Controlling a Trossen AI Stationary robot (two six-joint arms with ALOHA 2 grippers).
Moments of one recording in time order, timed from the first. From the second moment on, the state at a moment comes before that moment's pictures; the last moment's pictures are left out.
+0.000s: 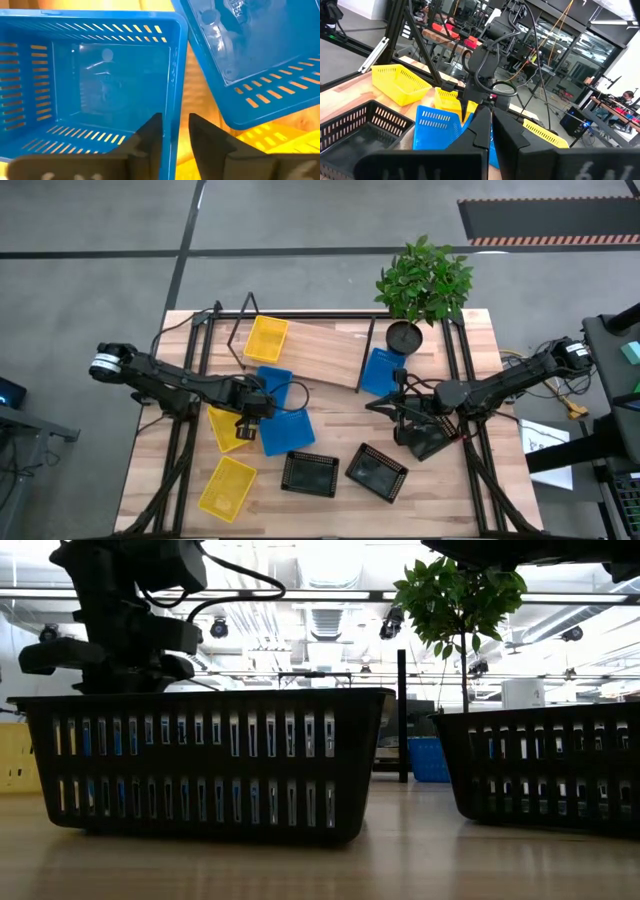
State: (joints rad) left arm -0.15 1.34 0.78 -0.76 -0.18 0.02; right arm 0.28 1.07 0.46 0.61 0.24 -0.45
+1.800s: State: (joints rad) left arm 0.02 1.58 1.18 -0.71 -0.50 0.32; right arm 0.28 1.07 0.46 0.60 0.24 -0.45
